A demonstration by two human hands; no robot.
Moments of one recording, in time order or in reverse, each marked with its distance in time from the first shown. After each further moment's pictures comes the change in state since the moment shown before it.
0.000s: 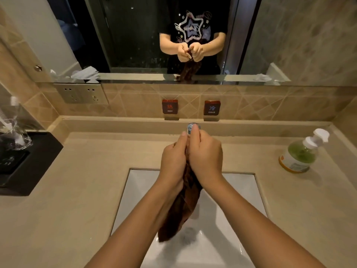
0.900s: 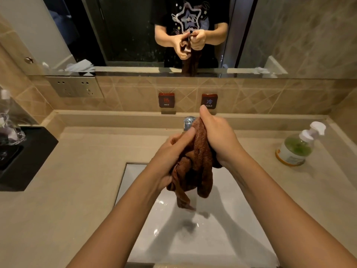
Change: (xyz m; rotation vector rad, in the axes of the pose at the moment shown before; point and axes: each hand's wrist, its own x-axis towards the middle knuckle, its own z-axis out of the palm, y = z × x) left_hand 0.007 -0.002 -0.018 -0.040 -0.320 -0.173; right_hand 0.032 -0.005 -0.045 0.387 -0.402 0.388
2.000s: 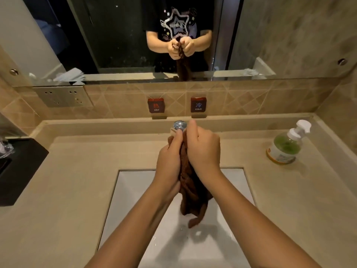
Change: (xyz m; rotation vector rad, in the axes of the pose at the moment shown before) left_hand 0.003 -0.015 0.038 -0.103 0.170 0.121; right_hand -0.012 0.022 0.017 -0.347 0.407 -0.355
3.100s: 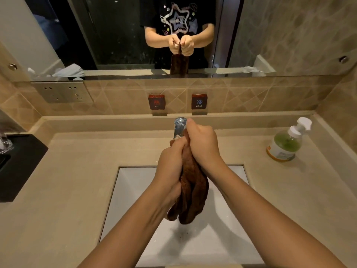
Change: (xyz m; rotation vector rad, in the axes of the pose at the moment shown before) left_hand -0.007 0.000 -0.001 -0.100 0.032 -0.140; right_hand 0.012 -0.005 -0.003 0.191 -0.160 0.294
